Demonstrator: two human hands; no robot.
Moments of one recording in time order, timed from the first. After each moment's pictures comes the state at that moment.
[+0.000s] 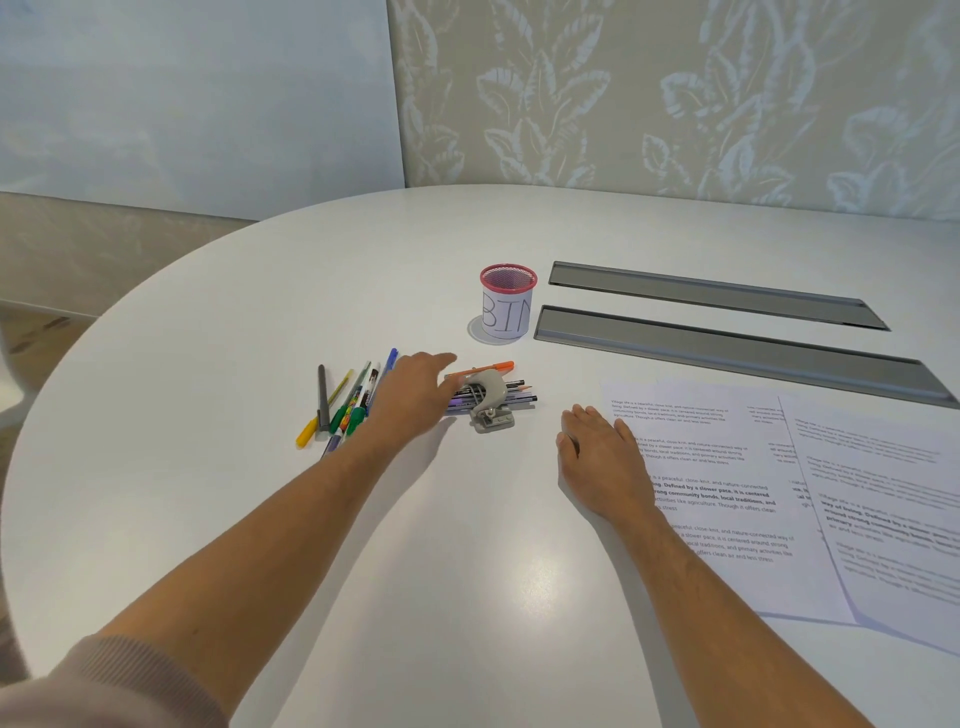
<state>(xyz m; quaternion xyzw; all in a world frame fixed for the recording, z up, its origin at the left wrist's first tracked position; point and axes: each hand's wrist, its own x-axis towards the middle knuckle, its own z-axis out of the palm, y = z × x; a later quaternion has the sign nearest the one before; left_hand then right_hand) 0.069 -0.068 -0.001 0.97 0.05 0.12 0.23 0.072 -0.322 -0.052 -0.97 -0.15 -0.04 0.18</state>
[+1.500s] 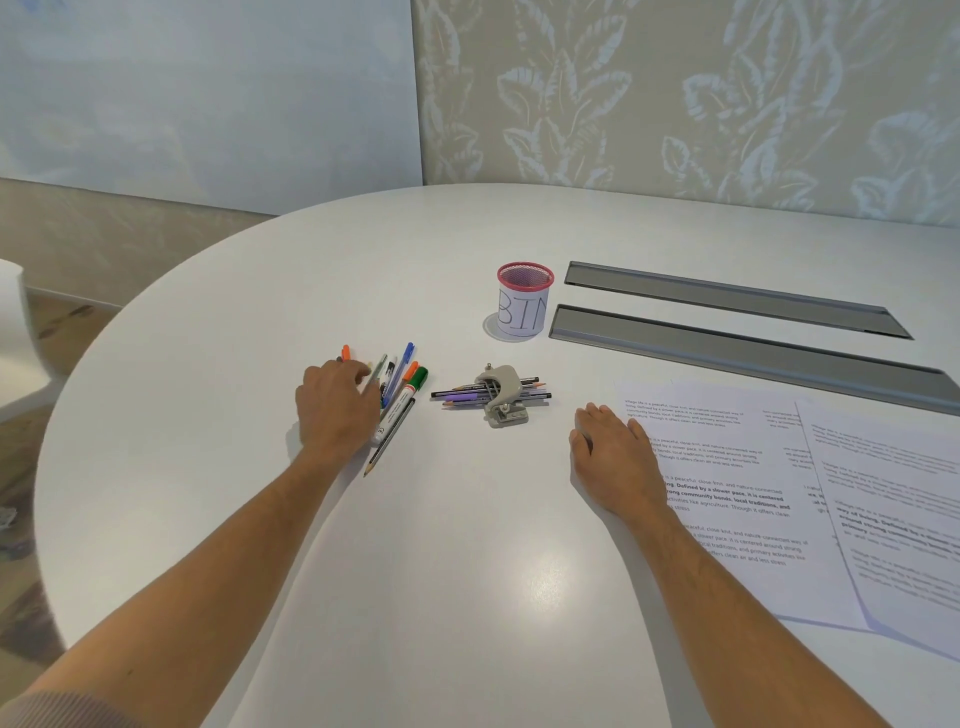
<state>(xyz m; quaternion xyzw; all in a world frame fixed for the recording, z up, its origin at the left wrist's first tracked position) 0.018 -0.002 -0.016 0.92 0.24 0.25 0.19 0.072 -0.322 -0.052 -0.97 -0.15 -0.05 0.18</state>
